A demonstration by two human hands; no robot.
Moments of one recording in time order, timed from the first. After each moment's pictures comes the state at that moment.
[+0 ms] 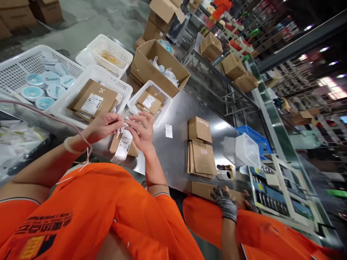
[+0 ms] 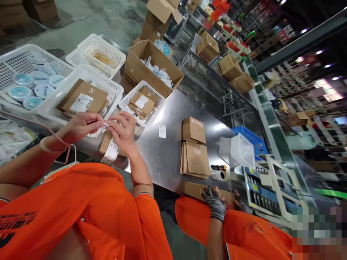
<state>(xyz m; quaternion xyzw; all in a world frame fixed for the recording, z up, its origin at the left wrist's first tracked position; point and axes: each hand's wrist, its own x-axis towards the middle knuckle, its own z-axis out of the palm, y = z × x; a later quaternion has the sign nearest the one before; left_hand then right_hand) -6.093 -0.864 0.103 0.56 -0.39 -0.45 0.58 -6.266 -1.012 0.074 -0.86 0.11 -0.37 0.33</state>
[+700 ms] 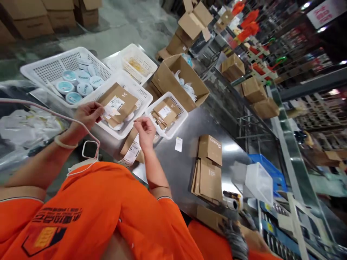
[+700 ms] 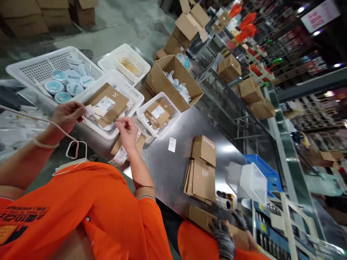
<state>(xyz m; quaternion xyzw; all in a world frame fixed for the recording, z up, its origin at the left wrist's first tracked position) -6.012 -0.788 0.046 0.66 -0.22 -0.21 0.69 -6.184 -0.982 0.043 -0.68 0.20 -0.31 0.63</state>
